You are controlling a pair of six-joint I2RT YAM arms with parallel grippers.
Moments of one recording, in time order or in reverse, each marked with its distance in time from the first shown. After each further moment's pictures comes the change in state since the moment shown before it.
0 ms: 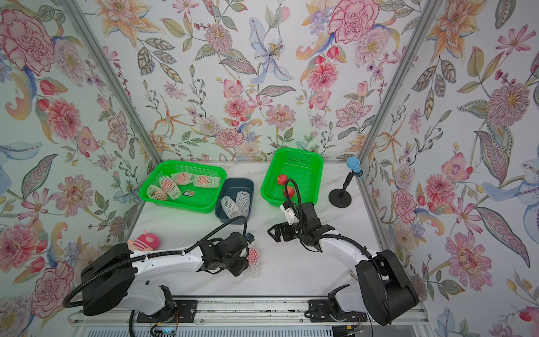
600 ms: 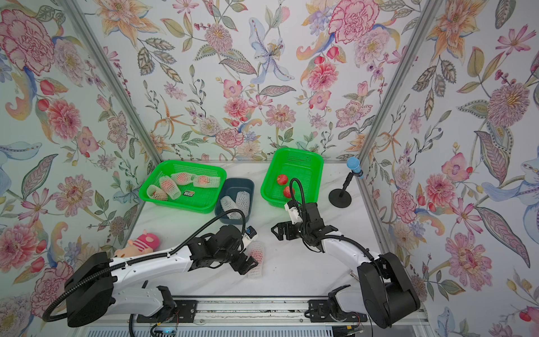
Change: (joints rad) left arm 0.031 -0.142 -0.032 0.144 0.199 0.077; right arm -0.046 -0.016 -0.015 -0.002 0.021 0.021
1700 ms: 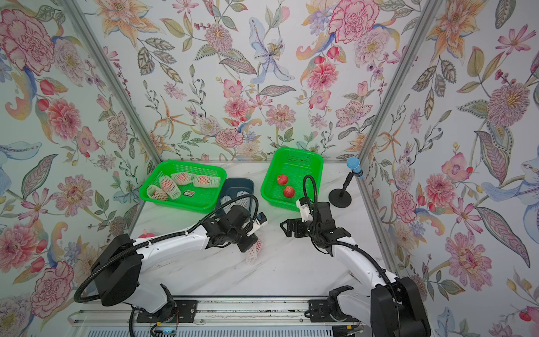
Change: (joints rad) left arm 0.121 0.227 0.282 -0.102 -0.008 0.331; right arm -0.084 -0.168 -0.010 -0.110 0.035 0.009
